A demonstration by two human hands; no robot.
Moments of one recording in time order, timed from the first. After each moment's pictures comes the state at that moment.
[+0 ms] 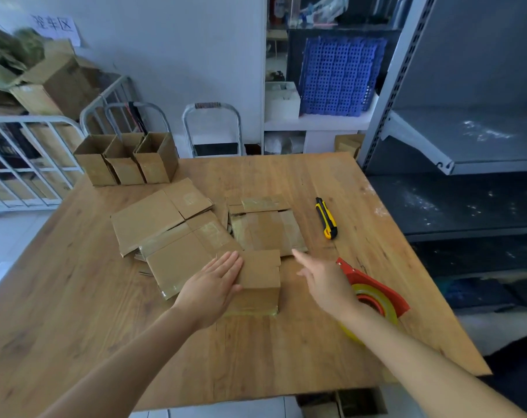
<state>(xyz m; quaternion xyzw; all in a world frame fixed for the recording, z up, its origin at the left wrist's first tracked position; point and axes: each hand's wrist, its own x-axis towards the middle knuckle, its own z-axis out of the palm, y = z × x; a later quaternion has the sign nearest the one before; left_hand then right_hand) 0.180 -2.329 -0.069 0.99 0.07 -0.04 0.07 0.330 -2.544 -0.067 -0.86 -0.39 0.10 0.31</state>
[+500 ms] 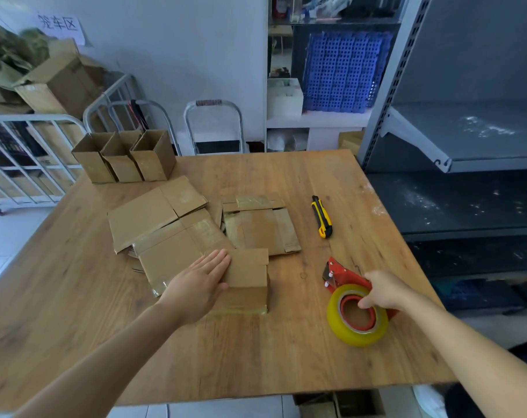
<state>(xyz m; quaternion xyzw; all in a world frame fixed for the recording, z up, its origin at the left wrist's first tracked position) 0.184 -2.328 -0.069 0.99 0.08 -0.06 0.04 0.425 -2.644 -0.087 -0.93 -0.18 0.33 0.05</state>
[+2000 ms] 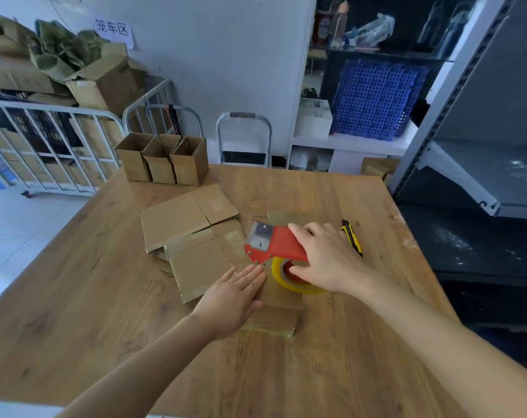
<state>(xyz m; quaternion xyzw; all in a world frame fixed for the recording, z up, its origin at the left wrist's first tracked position) 0.180 -2.324 -0.073 1.00 0.06 -0.04 0.07 0.339 -2.472 0.042 -0.86 -0.51 0.06 0.00</state>
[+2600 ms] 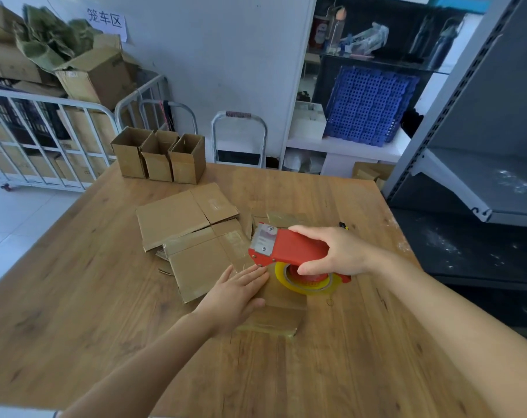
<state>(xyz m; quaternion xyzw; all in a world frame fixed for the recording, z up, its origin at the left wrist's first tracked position) 0.179 -2.313 -0.076 0.99 0.06 -0.04 0.15 0.364 -2.474 0.055 -0.81 -0.50 0.27 0.15</state>
